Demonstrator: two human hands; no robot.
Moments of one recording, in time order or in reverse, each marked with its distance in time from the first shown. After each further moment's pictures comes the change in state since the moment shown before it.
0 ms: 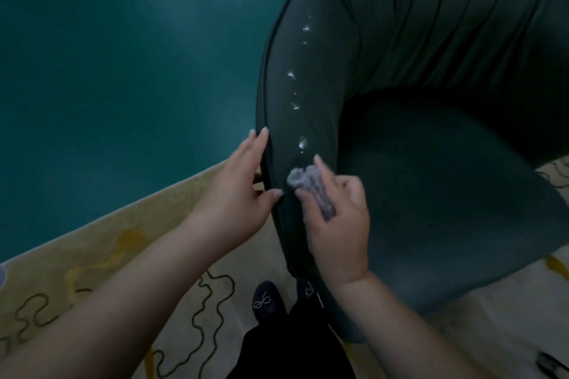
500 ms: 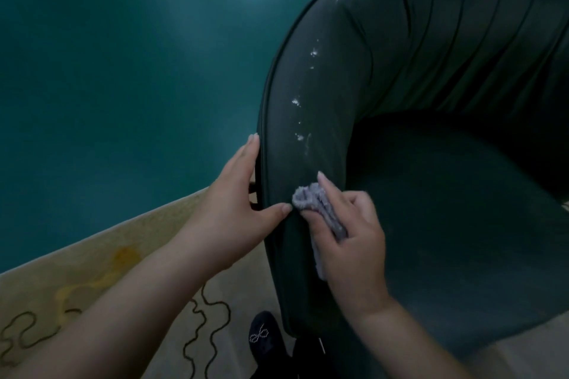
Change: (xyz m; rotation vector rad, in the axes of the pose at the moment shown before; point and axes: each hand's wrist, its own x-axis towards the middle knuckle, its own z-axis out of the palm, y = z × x) left_hand 0.033 -0.004 -0.001 -0.111 0.067 -0.020; right_hand 0.031 0.020 0.000 0.041 -0.086 -0.134
